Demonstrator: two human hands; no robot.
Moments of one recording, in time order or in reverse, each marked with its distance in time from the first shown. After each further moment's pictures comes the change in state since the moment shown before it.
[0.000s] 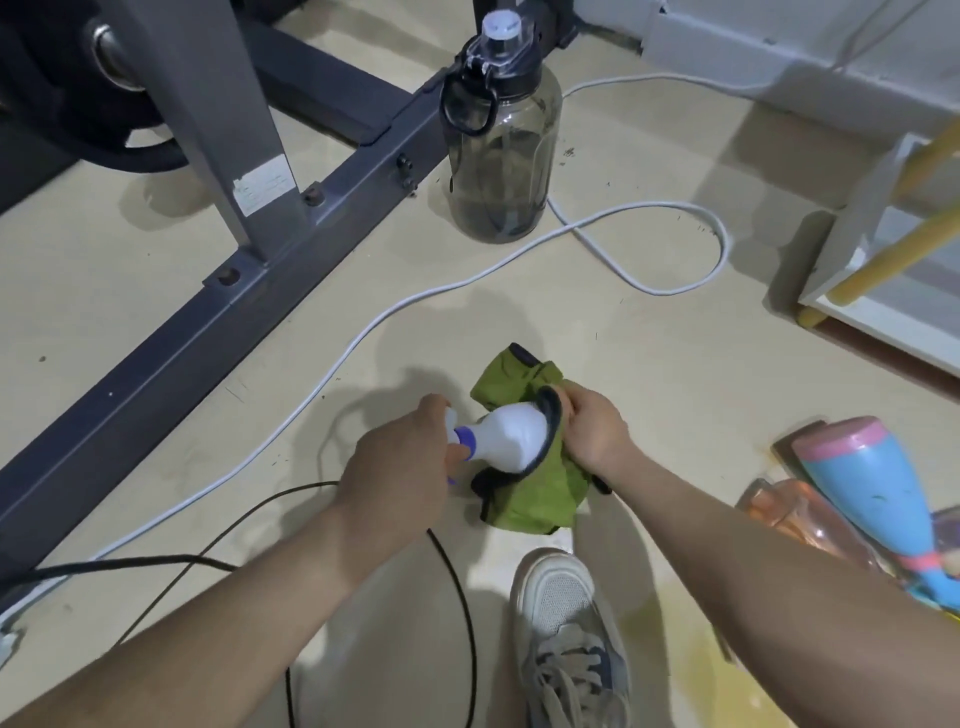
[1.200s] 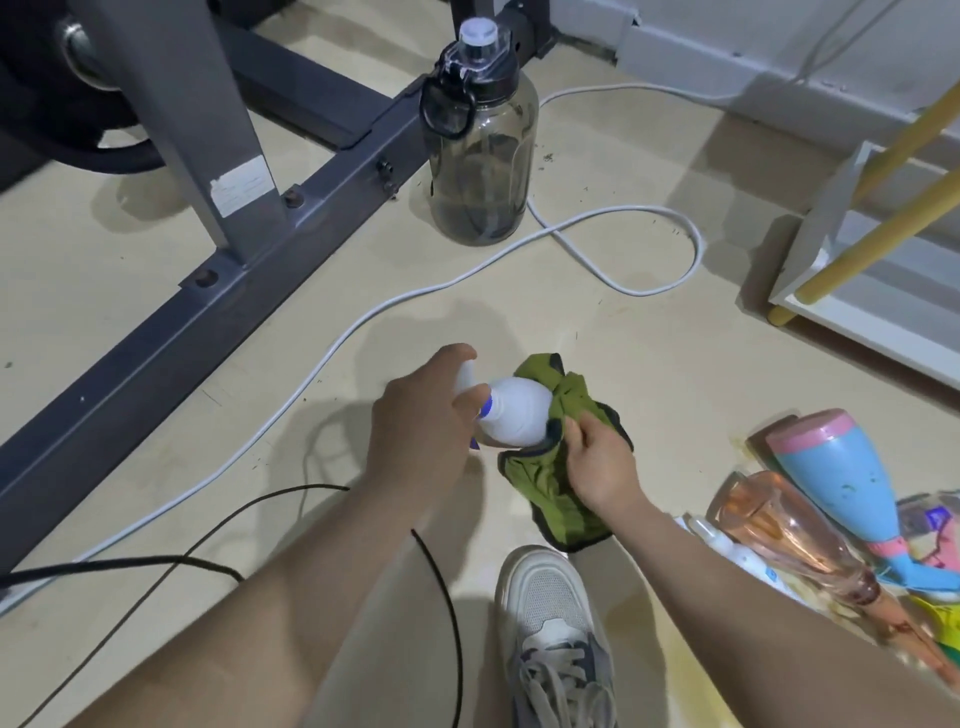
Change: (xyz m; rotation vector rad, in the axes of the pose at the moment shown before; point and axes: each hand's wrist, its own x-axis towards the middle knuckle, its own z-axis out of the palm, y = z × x) left_hand 0.016 0.047 -0.016 -0.402 0.191 -0.107; right_hand -0.050 0.016 -0.008 -0.032 0.175 0.038
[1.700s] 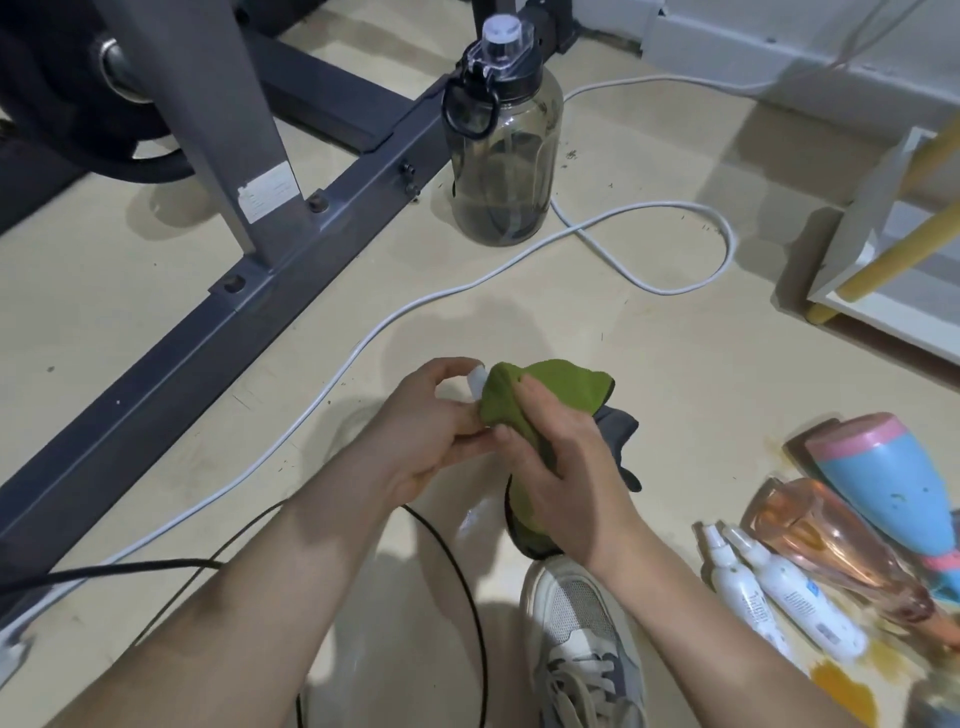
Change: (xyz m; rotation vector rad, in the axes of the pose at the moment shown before) left_hand 0.012 -0.013 -0.019 -0.895 -0.341 -0.403; right_hand -0.050 -0.083 -0.013 0.296 -0.141 -0.574
